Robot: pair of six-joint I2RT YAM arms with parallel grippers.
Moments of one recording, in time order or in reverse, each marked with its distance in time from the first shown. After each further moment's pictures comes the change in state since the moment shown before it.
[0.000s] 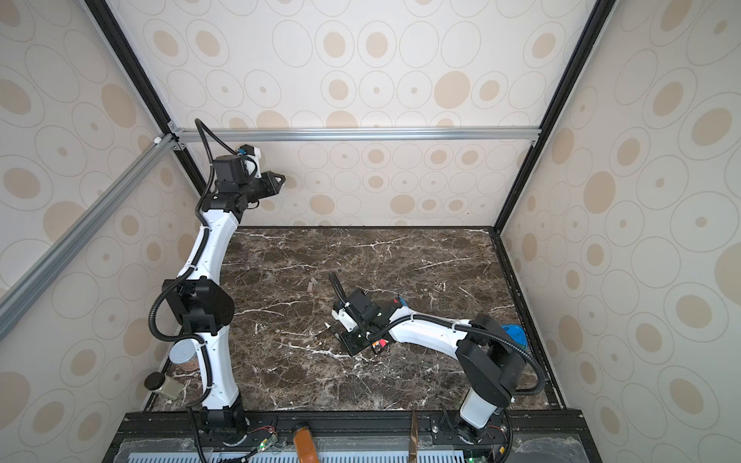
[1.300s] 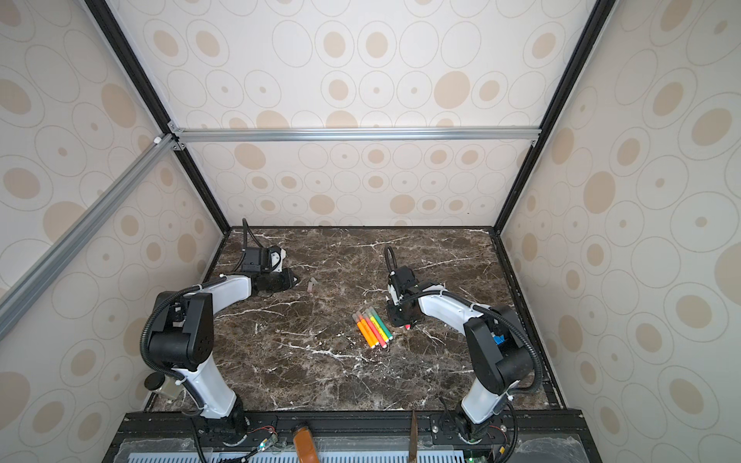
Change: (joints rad) left arm -0.048 -0.377 -1.282 0.327 -0.019 0.038; right arm -0.408 0.036 -0.027 -0.124 0.203 -0.108
